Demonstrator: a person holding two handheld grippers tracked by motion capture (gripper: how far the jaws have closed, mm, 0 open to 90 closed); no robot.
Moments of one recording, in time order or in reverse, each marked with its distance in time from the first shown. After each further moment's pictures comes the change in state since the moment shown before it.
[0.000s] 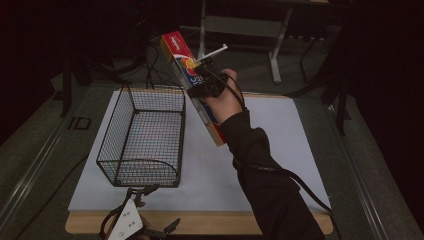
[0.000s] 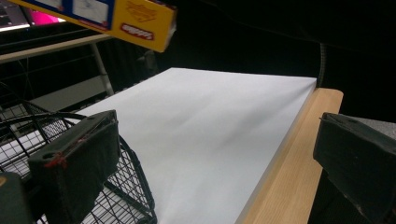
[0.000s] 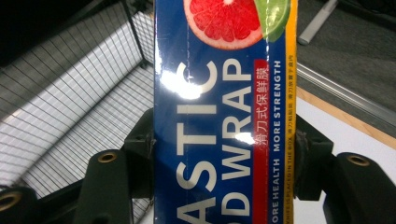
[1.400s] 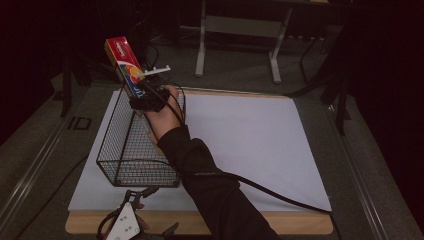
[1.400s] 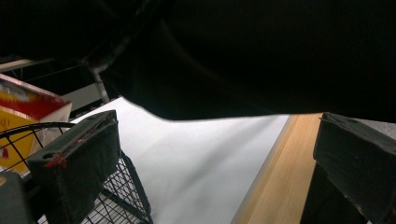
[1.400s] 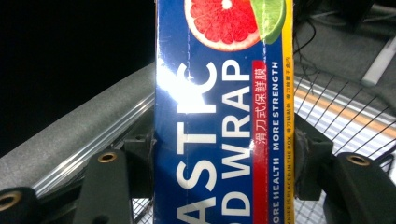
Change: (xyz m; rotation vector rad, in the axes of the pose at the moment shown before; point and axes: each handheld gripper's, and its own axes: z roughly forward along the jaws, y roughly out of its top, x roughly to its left) left arm -0.003 0.002 -0.007 -0.023 -0.024 0.024; right arm 0.117 0.013 0.082 -0.192 0.149 0.042
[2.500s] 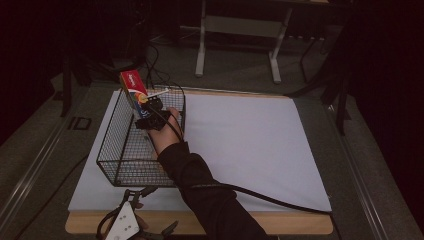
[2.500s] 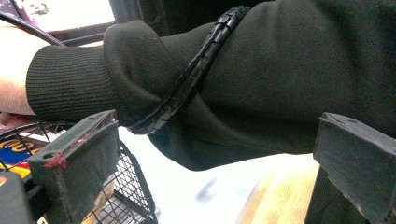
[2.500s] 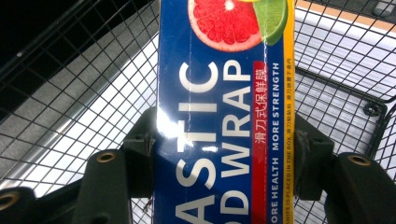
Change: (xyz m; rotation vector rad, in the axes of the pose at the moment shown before) left arm 0.001 -0.001 0.000 0.004 0.016 -0.004; right arm -0.005 -0.058 0.047 0.190 -0.040 0.080
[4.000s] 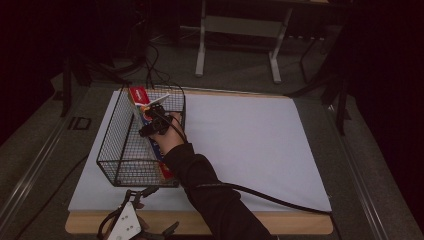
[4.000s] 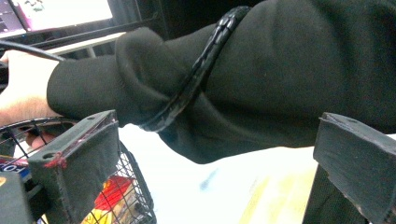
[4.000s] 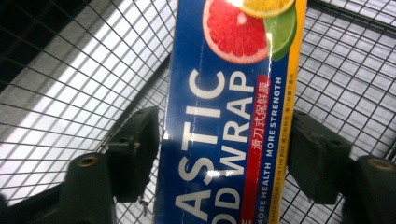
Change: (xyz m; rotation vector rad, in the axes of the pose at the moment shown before) left arm -0.001 -0.001 0.002 0.014 -0.006 0.007; right arm -0.018 -0.013 0.026 0.182 0.072 0.011
